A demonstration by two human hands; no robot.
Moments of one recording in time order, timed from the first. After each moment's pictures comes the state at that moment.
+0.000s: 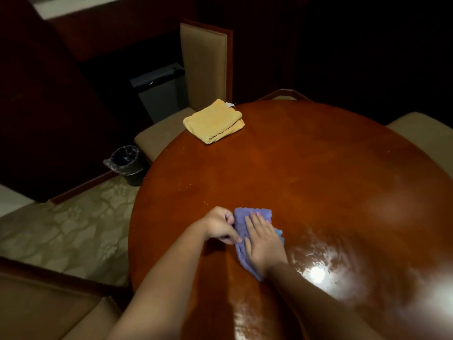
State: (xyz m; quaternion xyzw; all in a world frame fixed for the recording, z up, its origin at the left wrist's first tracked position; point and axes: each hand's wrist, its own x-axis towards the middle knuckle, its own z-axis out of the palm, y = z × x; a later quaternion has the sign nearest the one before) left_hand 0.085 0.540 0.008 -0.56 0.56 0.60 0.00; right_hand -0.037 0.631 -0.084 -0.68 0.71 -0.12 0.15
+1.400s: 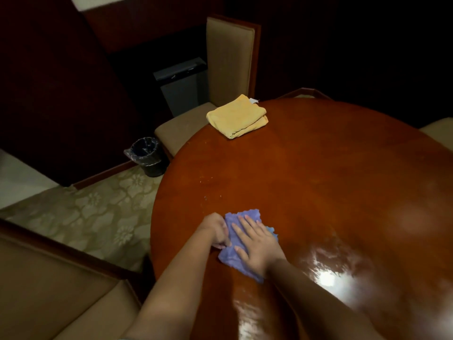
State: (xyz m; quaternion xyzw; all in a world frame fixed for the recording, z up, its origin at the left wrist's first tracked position) left_hand 0.139 0.540 -0.012 -0.67 0.56 0.47 0.11; right_hand 0.007 0.621 -0.086 -0.77 0.63 -0.06 0.11
